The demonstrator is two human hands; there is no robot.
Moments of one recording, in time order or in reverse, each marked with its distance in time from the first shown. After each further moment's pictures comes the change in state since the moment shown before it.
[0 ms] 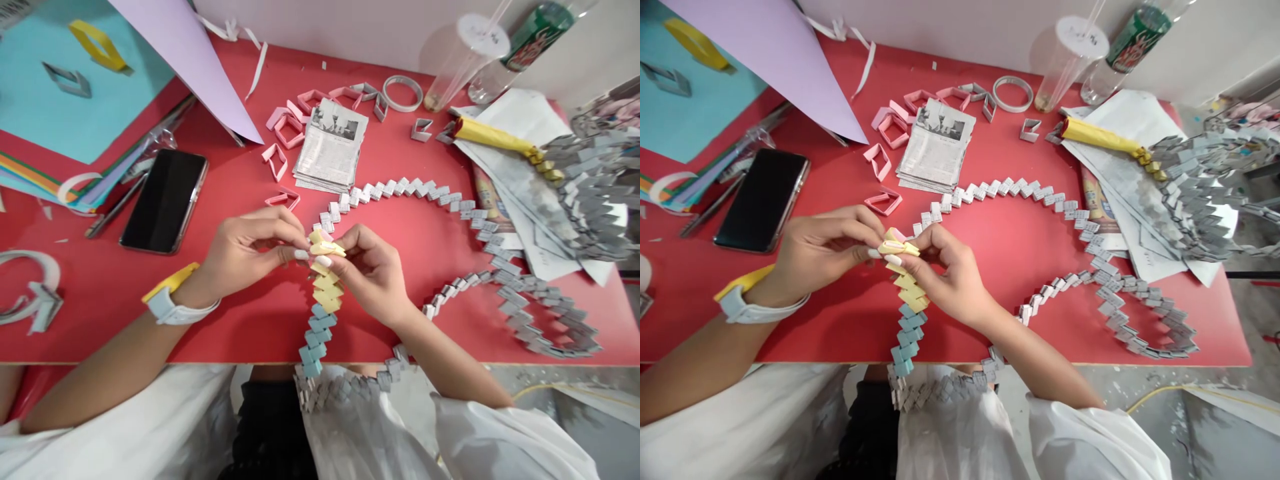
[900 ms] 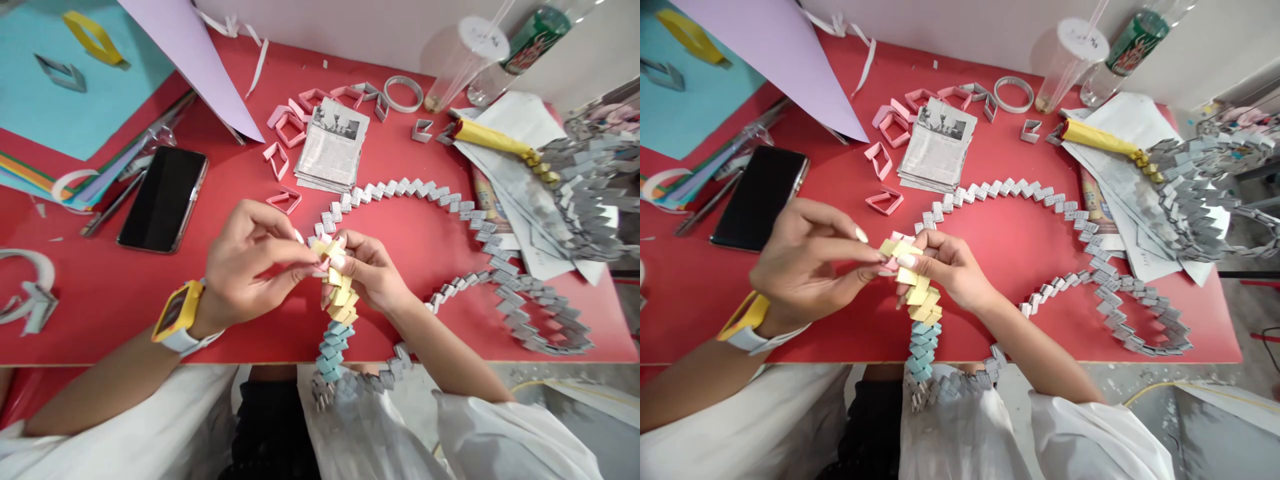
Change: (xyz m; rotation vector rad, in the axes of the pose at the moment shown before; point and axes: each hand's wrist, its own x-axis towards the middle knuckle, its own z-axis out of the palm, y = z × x) left_hand -0.013 0.017 0.011 0.410 0.240 0.250; right_hand 0.007 0.008 -0.007 0.420 -0.290 0.275
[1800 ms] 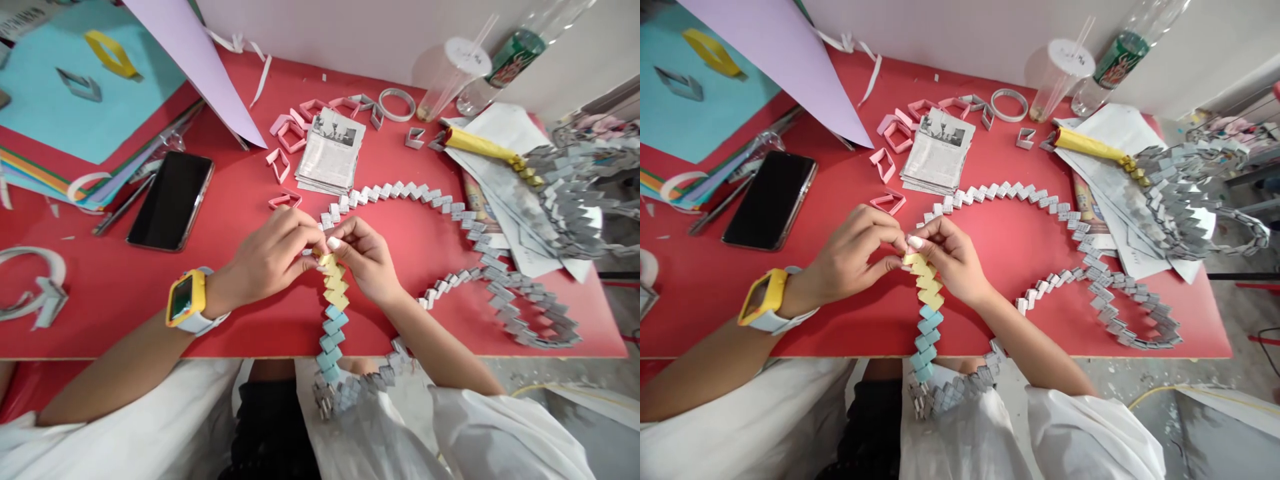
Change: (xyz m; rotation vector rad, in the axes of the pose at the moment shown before) left_hand 0.001 -0.020 0.006 0.081 -0.302 0.148; right_hand 0.007 0.002 0.001 -0.329 0.225 -0.285
